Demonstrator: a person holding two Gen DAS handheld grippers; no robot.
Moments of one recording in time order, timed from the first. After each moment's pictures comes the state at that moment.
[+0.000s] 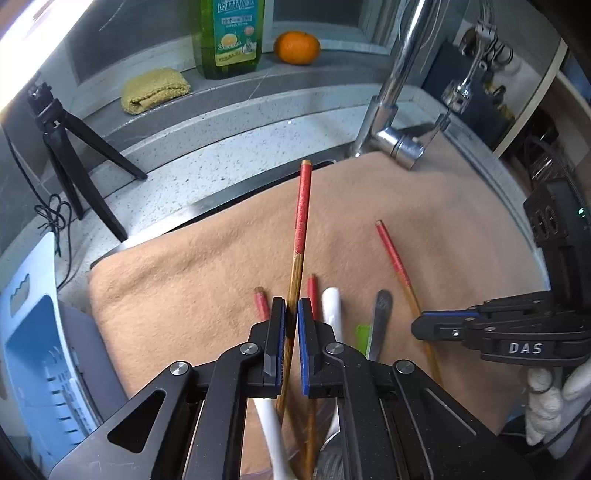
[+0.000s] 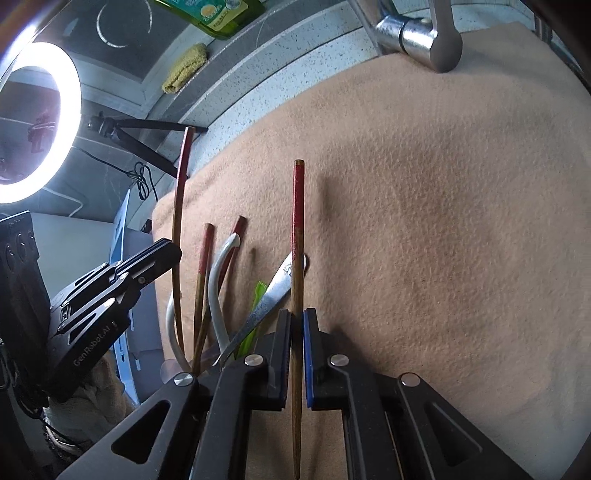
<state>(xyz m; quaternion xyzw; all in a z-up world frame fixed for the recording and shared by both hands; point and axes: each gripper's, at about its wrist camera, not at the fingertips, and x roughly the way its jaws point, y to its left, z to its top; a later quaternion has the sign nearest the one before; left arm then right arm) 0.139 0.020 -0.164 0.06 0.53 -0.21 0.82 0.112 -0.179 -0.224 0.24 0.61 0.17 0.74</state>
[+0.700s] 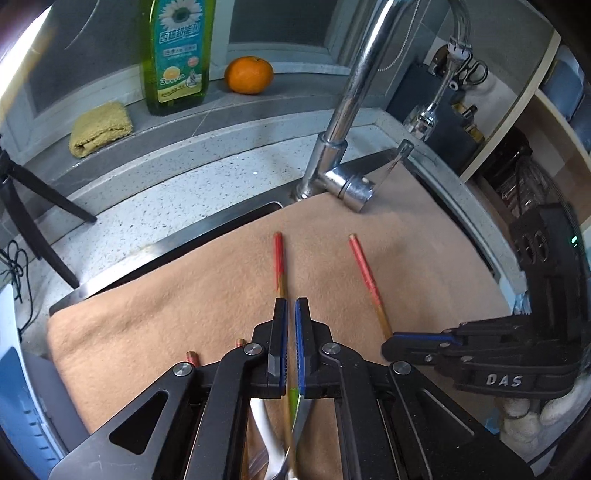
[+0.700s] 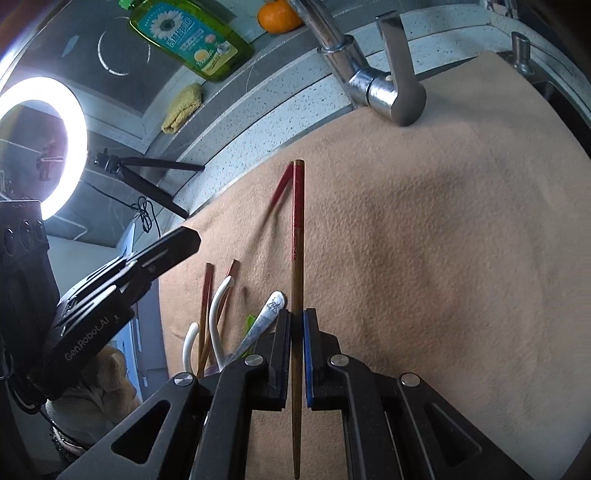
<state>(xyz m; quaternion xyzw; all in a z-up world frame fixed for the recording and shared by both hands) 0.156 -0.031 -0.152 0.04 0.51 -0.26 0.82 0.116 -0.217 -0.202 0.25 0.58 0.15 0.76</state>
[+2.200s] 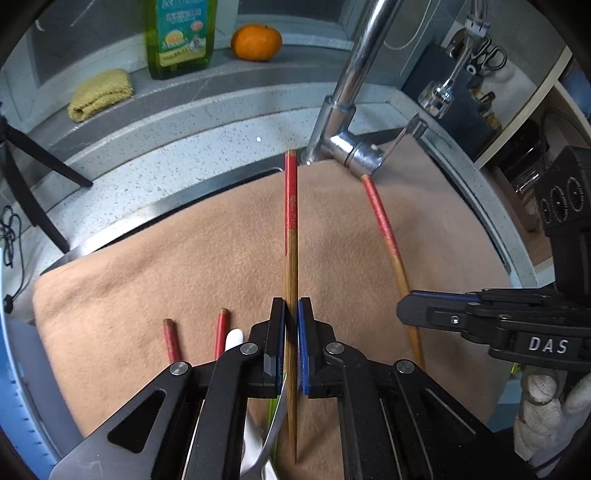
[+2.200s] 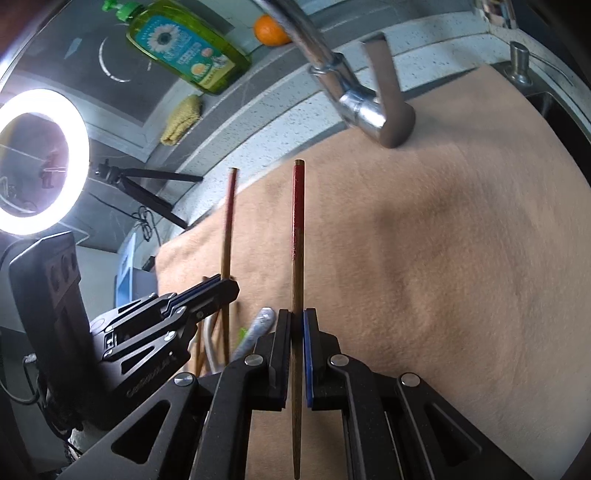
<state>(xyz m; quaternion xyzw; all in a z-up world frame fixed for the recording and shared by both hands) 0.142 -0.038 -0.165 0.03 0.54 -0.23 0.81 0.122 -0.220 -0.191 0.24 0.57 0.15 0.77</state>
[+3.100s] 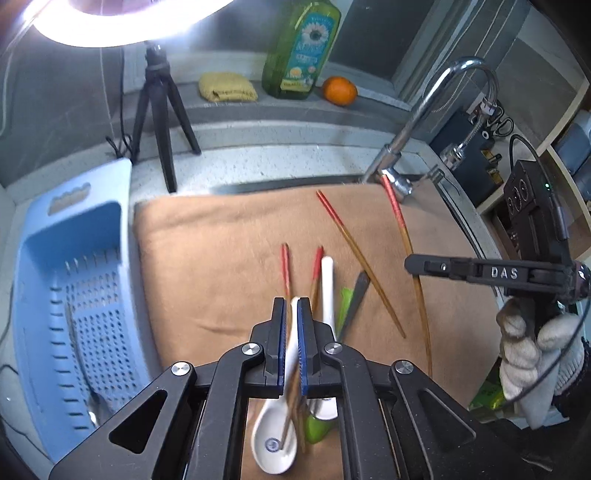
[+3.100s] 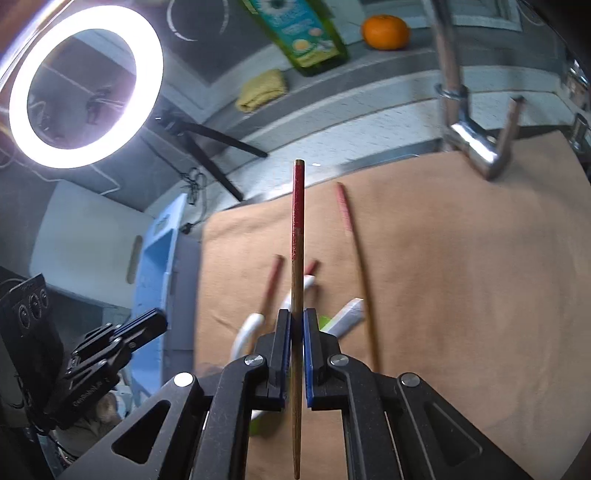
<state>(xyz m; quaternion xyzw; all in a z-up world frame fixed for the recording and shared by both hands) 0.067 0.080 -0.128 -0.06 0.51 -0.17 0.84 0.110 -0.167 -0.169 0.17 0.57 0.20 0.78</state>
